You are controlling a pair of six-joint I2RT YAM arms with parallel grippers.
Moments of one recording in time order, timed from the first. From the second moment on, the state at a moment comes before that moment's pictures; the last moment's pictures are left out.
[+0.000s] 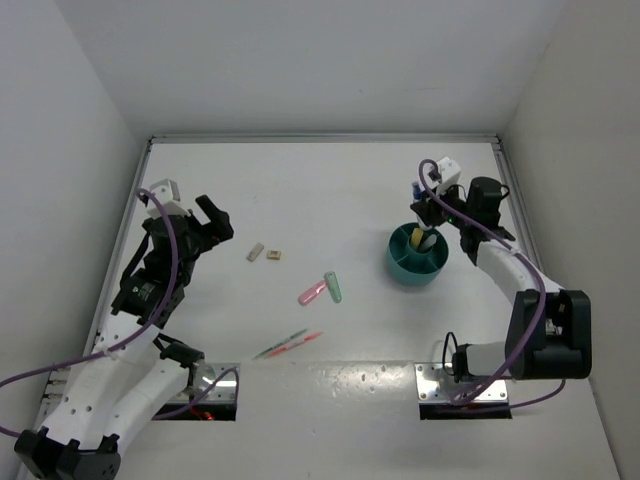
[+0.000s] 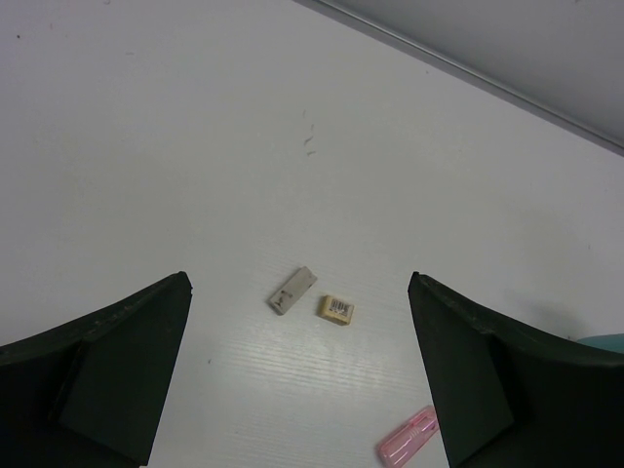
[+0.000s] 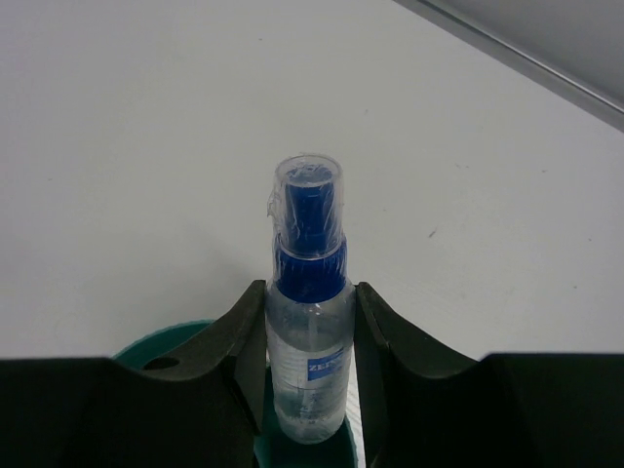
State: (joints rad) left arm -0.31 0.70 0.78 -0.39 -0.38 -0.52; right arm -0.03 1.35 0.71 0.23 -0.53 -0.32
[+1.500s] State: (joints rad) left arm -0.31 0.70 0.78 -0.39 -0.37 -0.52; right arm -0.11 1.47 0.80 0.00 -0.79 -0.41
